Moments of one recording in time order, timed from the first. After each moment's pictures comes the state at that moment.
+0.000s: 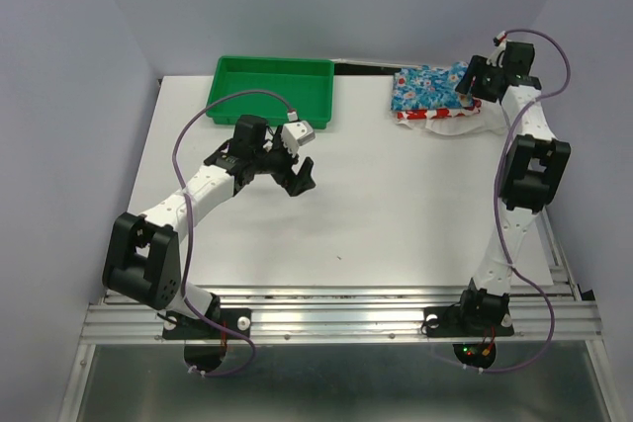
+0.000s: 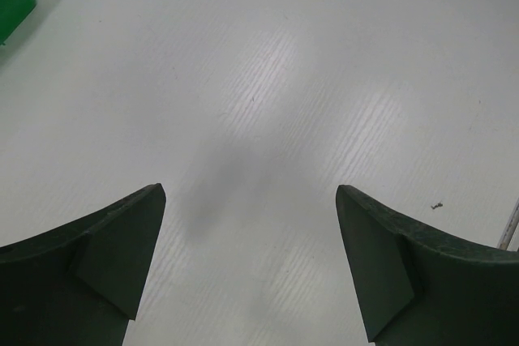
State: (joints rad) left arm -0.41 1.46 1.00 -0.22 0.59 0.29; right arm -0.22 2.25 2.07 -0.46 -0.32 0.15
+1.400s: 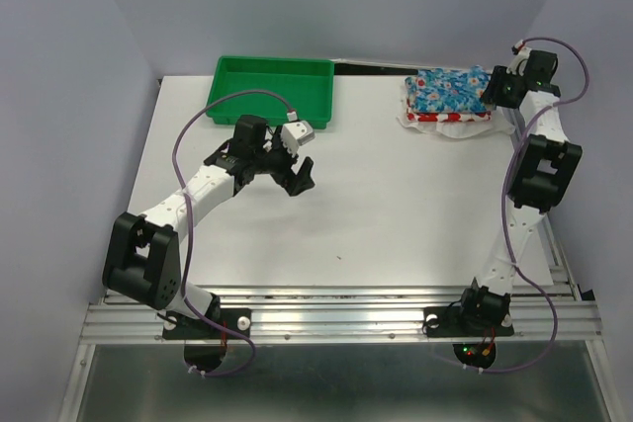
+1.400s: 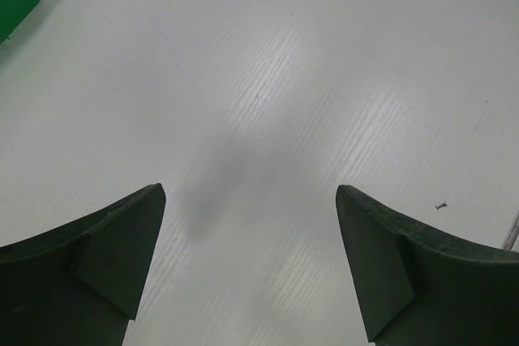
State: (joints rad) left arm -0.41 1.46 1.00 -0.23 0.57 0.29; right arm -0.33 2.31 2.10 -0.46 -0.34 -0.02
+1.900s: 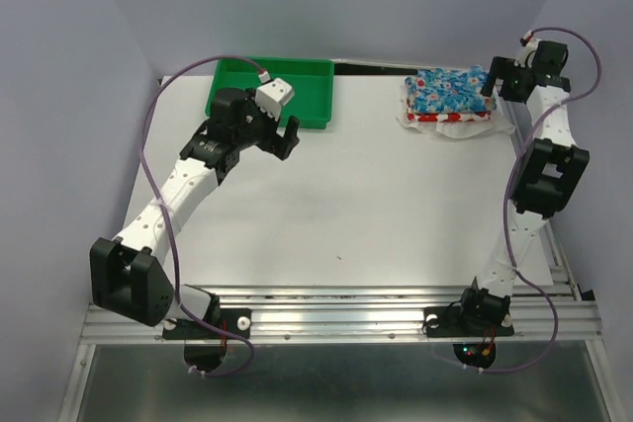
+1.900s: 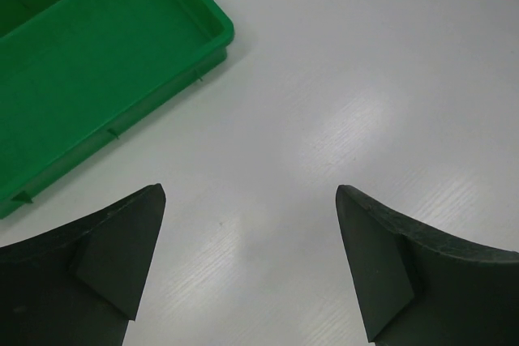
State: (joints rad) left arm -0.37 1.36 1.17 -0.26 0.33 0.19; right arm -0.34 2.26 2.11 -0.52 -0.26 -0.04
